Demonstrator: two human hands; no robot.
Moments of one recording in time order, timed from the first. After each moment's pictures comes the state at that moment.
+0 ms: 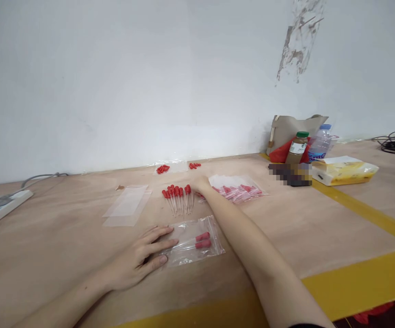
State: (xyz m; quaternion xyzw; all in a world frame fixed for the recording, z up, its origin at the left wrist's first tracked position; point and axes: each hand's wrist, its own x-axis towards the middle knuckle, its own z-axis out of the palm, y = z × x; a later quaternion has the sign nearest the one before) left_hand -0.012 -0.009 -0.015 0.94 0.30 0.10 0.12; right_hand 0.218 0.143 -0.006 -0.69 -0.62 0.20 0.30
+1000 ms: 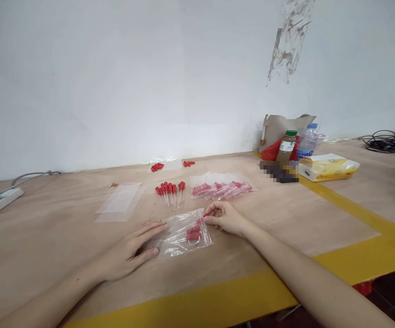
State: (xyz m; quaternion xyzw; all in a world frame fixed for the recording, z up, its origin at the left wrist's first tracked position) left_hand -0.011 -0.011 -0.013 0.94 0.32 0.09 0.11; right_hand 0.286 -0.011 -0.037 -0.49 -0.54 0.53 0.43
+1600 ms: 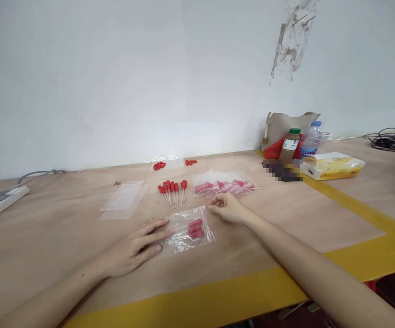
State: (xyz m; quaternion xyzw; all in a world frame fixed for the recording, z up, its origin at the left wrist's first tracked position) left_hand -0.012 -0.011 -0.012 0.95 0.30 0.08 0.09; right_hand 0.293 0.004 -0.025 -0.56 -0.65 0.37 0.36
